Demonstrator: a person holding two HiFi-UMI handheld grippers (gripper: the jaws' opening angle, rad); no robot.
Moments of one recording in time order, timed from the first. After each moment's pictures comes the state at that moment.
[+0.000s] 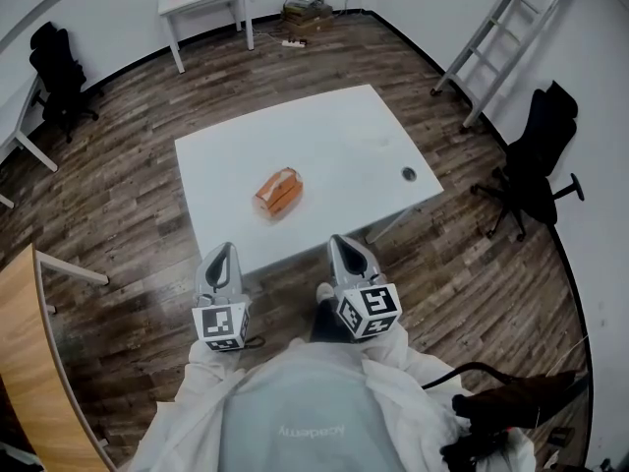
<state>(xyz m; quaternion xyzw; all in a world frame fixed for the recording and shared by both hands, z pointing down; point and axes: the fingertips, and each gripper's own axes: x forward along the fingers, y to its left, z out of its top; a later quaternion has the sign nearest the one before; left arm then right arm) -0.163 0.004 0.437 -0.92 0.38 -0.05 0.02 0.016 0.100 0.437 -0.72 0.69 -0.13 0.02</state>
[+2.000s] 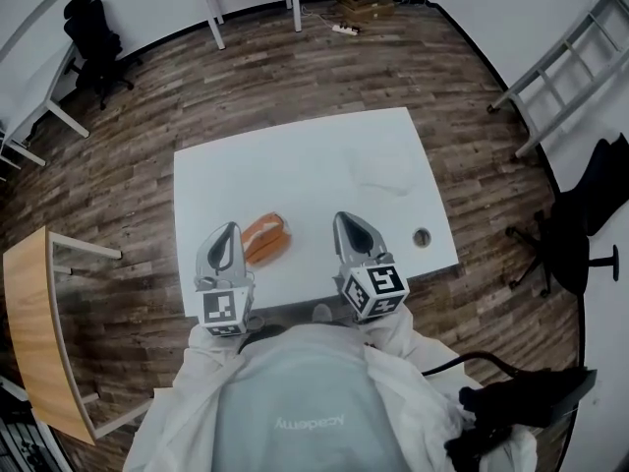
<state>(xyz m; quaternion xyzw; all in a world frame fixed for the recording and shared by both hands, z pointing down) -0.019 -0.108 0.411 -0.88 0.46 -0.10 0.05 0.172 -0.061 0.440 -0.63 0.75 -0.17 0.05</state>
